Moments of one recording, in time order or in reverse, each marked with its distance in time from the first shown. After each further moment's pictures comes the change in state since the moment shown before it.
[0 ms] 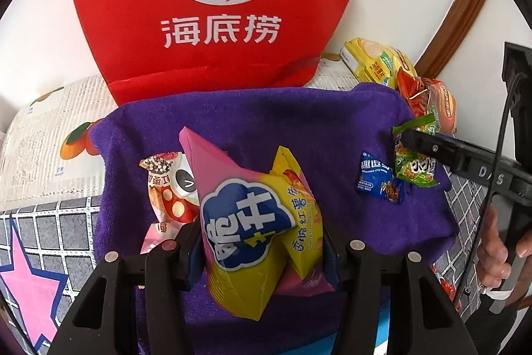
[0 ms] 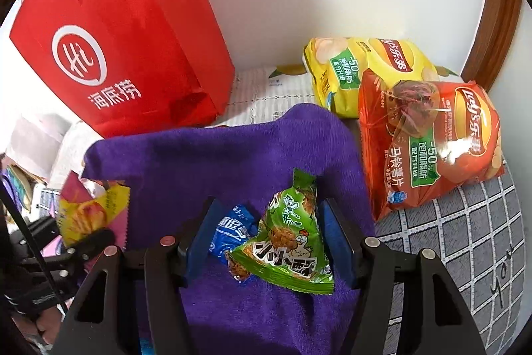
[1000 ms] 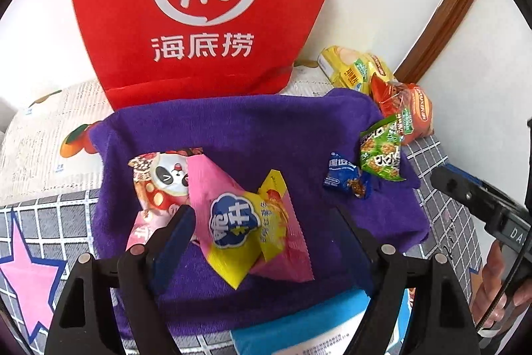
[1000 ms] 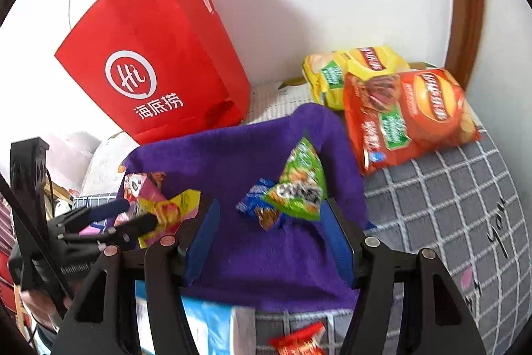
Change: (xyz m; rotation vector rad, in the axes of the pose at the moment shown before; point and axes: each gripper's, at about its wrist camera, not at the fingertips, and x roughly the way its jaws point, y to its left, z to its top) left arm -0.033 -0.015 -0.003 -0.010 -0.018 -0.053; right arm -0.082 0.004 -0.049 0.062 -0.090 0.030
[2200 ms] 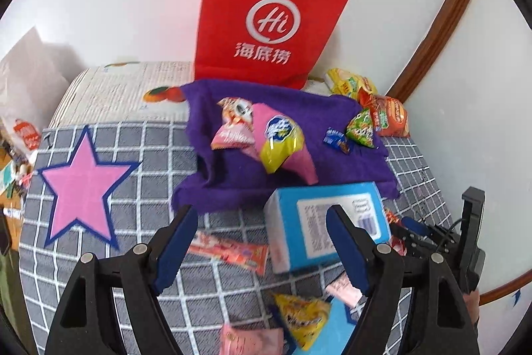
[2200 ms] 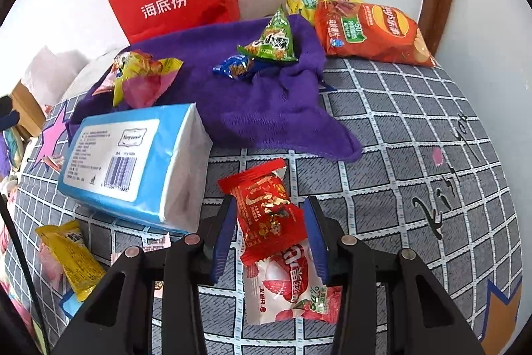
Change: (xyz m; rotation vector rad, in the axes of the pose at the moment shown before) left arm -0.134 0.040 -0.115 -0.115 -0.122 0.007; right arm -0.016 -0.007 -0.141 -0.154 0.078 -0.123
